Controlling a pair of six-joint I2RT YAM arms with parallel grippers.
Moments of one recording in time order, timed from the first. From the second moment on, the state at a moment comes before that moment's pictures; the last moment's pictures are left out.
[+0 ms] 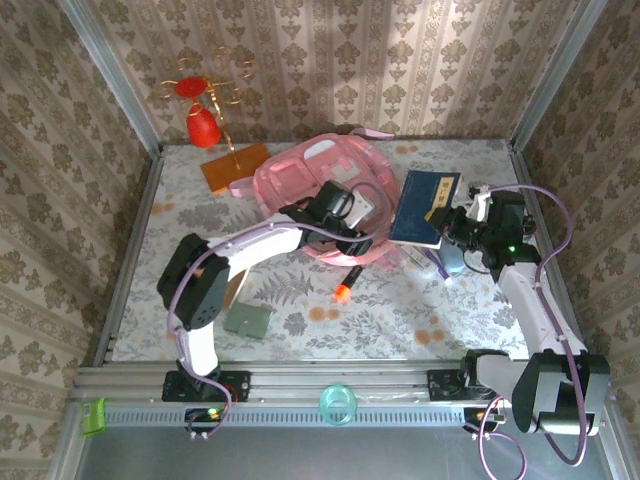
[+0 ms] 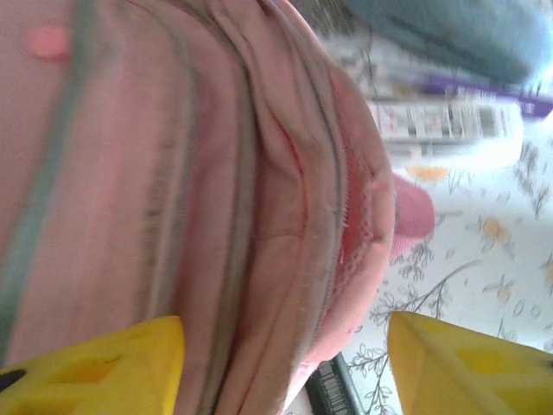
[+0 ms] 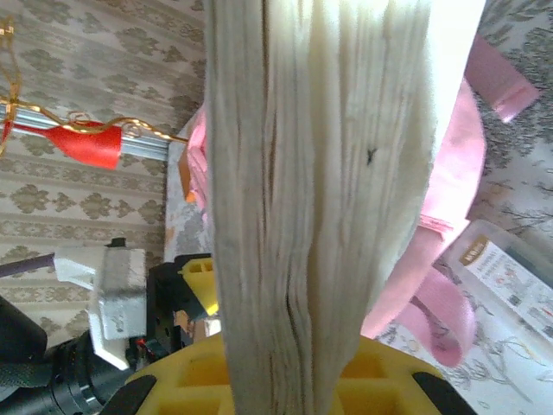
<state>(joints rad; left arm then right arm) -0.83 1.88 1.40 -0.40 0.21 0.07 -0.12 1.10 0.77 -0.28 -0.65 0.71</state>
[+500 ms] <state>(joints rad) -0.81 1.95 1.47 -0.52 0.23 0.17 -0.16 1.08 0.76 -0.30 -0.64 0.68</state>
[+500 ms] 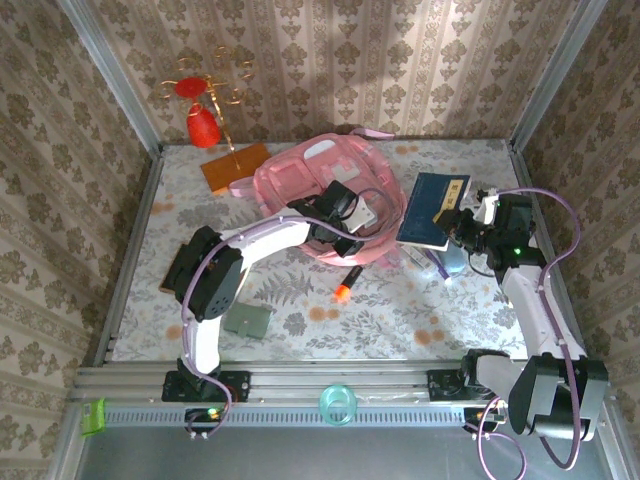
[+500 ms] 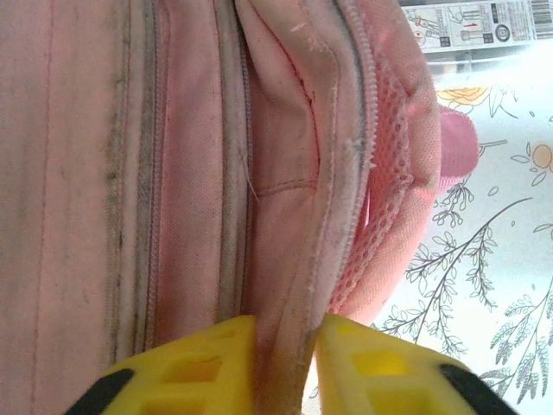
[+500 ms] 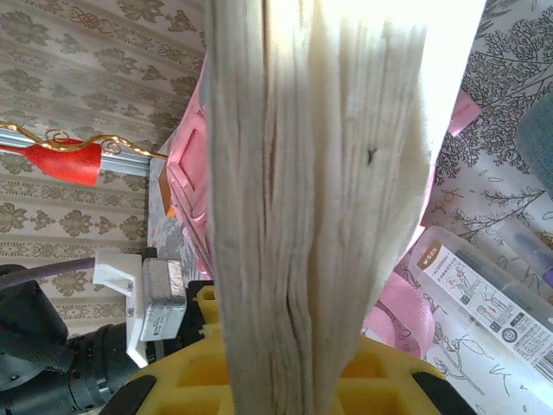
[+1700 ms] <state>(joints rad) -0.66 1.69 1.48 -0.44 0.29 0.19 0.19 1.32 0.73 -0.21 -0.74 0.82</state>
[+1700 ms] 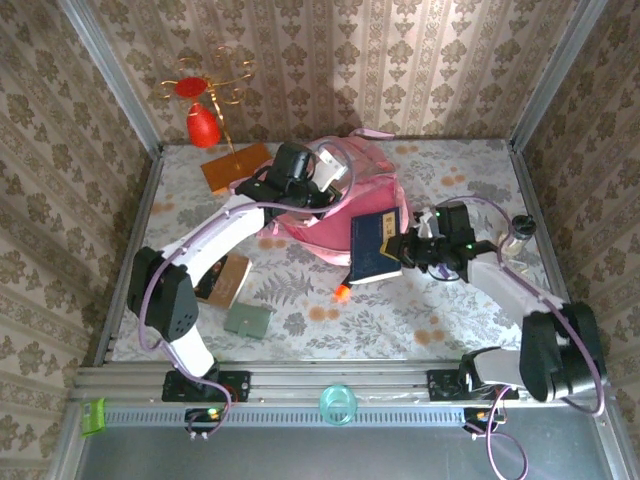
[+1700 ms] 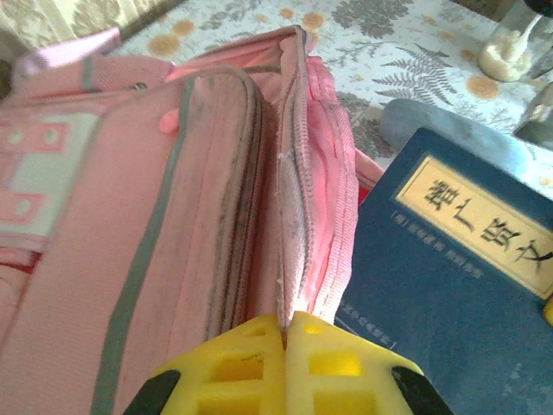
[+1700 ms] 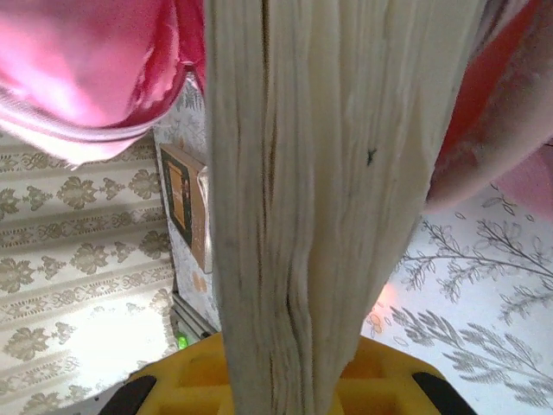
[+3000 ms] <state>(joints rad) -0.71 1.68 1.56 -0.38 0.07 0.30 0.45 2.16 1.30 0.49 0.01 1.42</state>
